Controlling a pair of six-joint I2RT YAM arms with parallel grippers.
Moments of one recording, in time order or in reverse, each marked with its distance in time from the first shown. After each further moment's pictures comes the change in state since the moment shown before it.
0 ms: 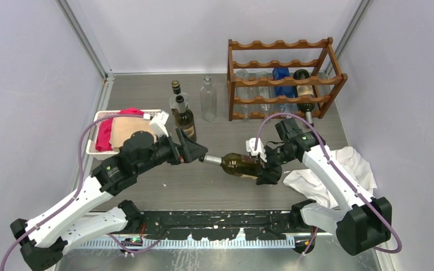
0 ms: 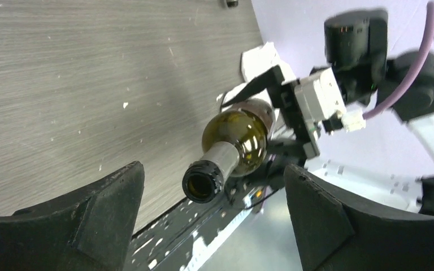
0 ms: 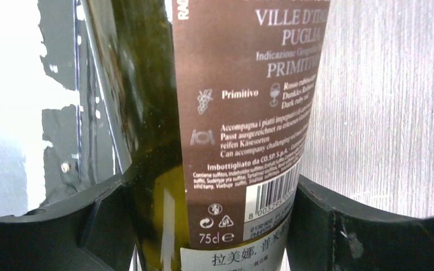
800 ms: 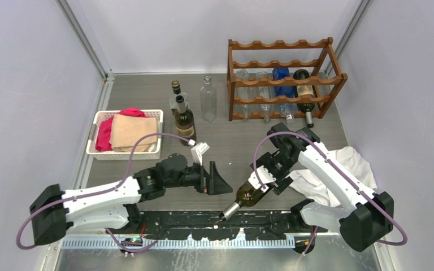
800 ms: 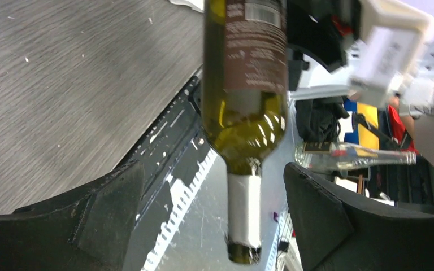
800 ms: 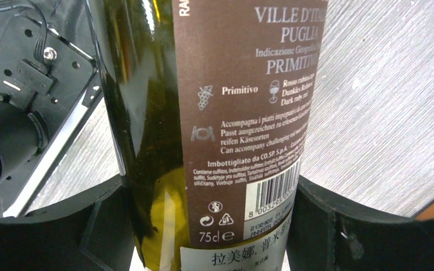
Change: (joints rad) left arm -0.222 0.145 -0.348 0.488 0.281 -0.038; right arm 0.131 0.025 0.088 -0.345 0.318 -0.747
